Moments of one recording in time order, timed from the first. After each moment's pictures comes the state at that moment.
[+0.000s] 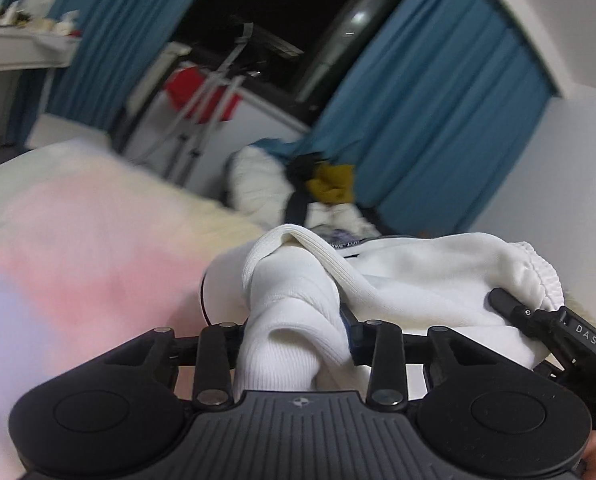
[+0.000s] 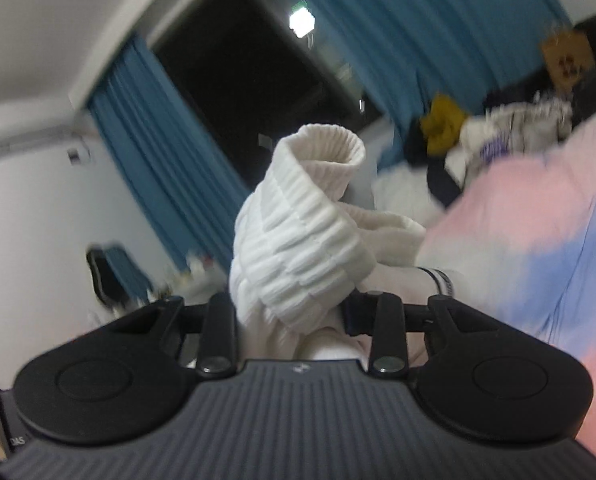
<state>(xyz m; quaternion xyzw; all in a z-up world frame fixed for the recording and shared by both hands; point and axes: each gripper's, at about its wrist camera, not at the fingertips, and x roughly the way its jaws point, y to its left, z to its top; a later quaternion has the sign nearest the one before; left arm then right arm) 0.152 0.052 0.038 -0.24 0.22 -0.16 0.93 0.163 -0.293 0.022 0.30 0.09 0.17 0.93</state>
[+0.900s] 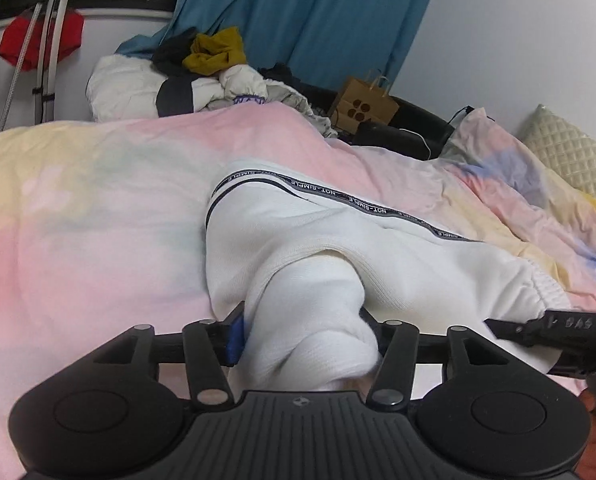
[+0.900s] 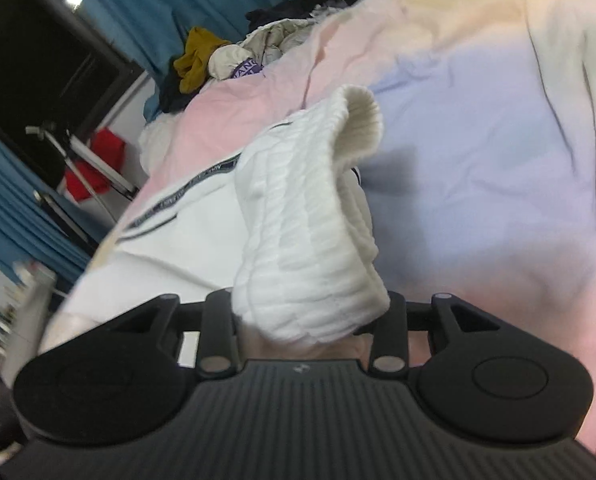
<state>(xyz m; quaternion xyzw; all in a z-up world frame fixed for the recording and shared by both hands) 0.344 -0.214 -0.104 -0.04 0.34 -0.29 0.89 0.243 -0.501 -0.132 0.36 0.30 -0.06 0.88</state>
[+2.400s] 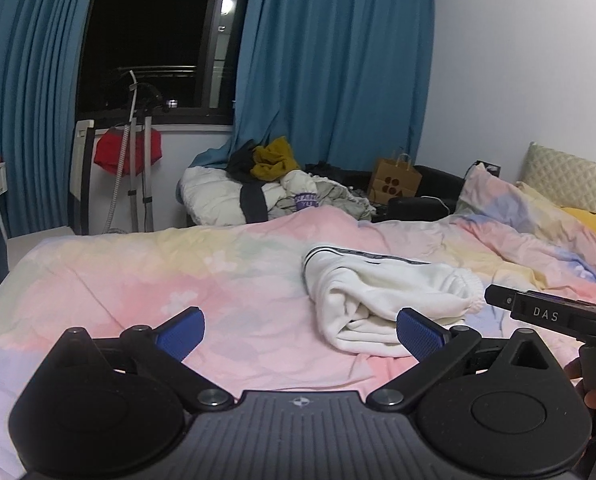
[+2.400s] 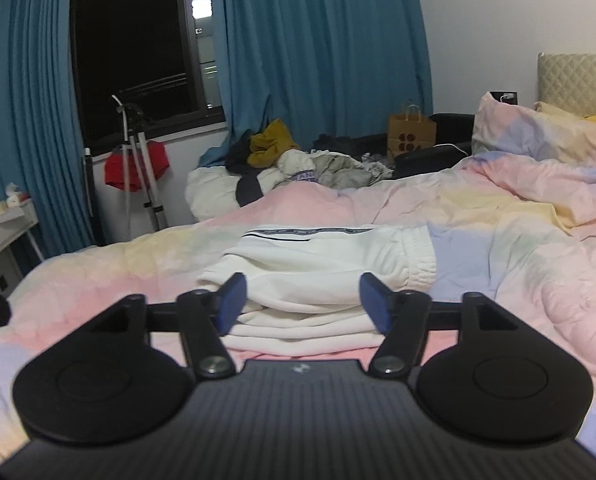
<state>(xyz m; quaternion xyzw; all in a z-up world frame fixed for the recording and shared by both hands) 0.004 -0.004 0.076 0.00 0.20 -0.21 0.96 0.037 -0.293 -0.004 0.10 0.16 -0.11 0.98</state>
